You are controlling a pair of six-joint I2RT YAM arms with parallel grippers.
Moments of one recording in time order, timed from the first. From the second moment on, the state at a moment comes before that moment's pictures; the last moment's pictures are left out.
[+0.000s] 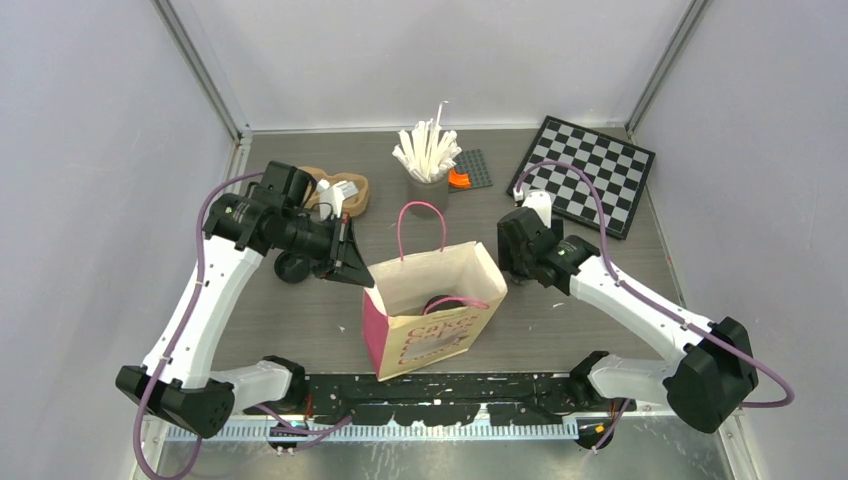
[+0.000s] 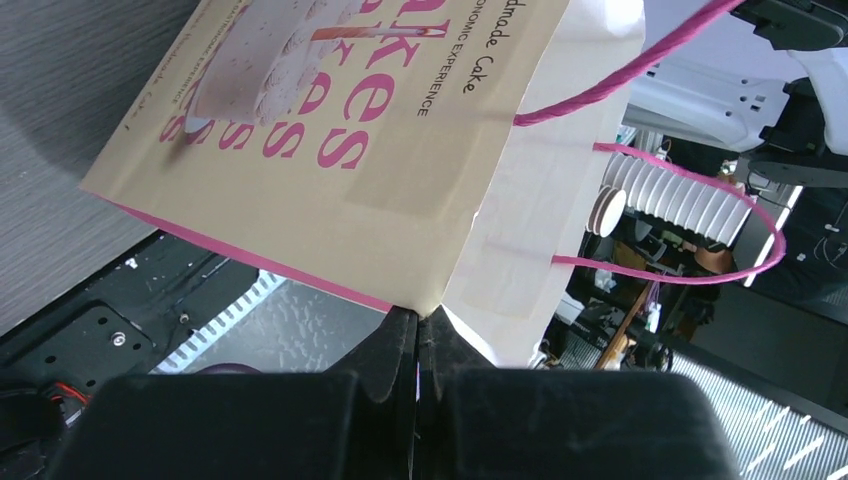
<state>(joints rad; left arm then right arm) -0.36 1.19 1.45 -1.37 0.79 -0.37 0.63 1.18 0.89 -0.65 0.53 0.44</state>
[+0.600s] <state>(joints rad) -0.36 1.25 1.51 -1.26 0.67 -0.37 0.62 1.21 0.84 -0.53 0.49 0.43</state>
